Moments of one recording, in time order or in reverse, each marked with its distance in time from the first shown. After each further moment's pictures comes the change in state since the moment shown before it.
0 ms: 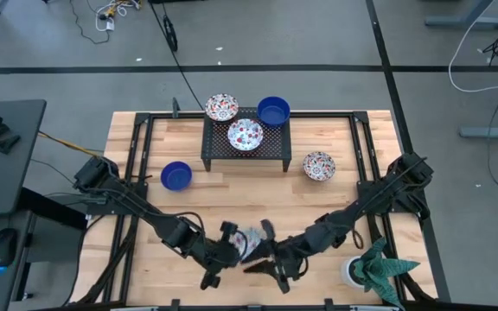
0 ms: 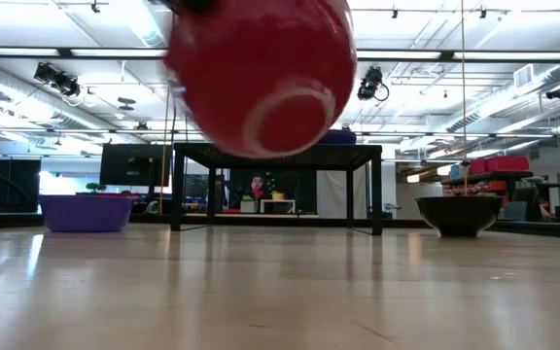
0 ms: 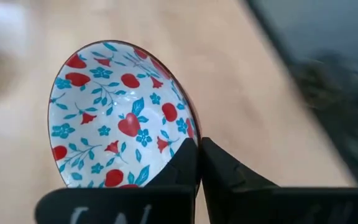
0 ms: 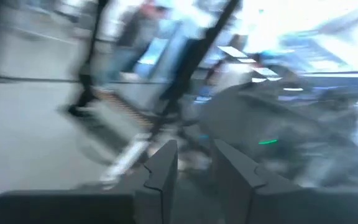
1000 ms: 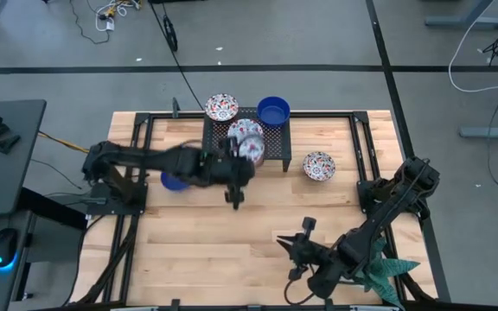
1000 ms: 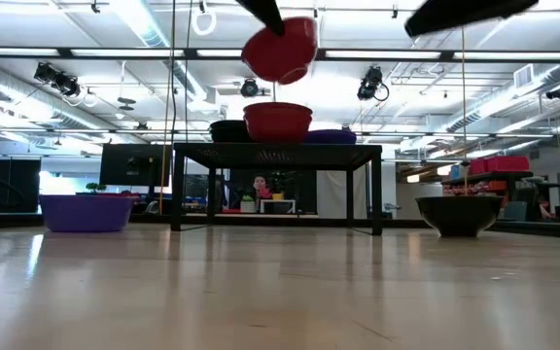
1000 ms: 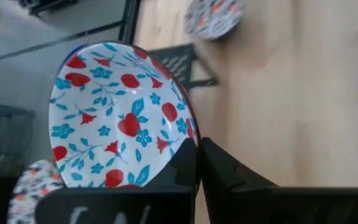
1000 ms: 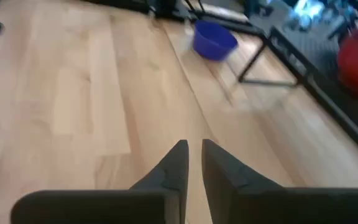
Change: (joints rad) left arm 0.453 -0.019 0.504 -0.634 -0.274 0.189; right arm 0.211 0.000 -0.003 -1.070 0.761 1.152
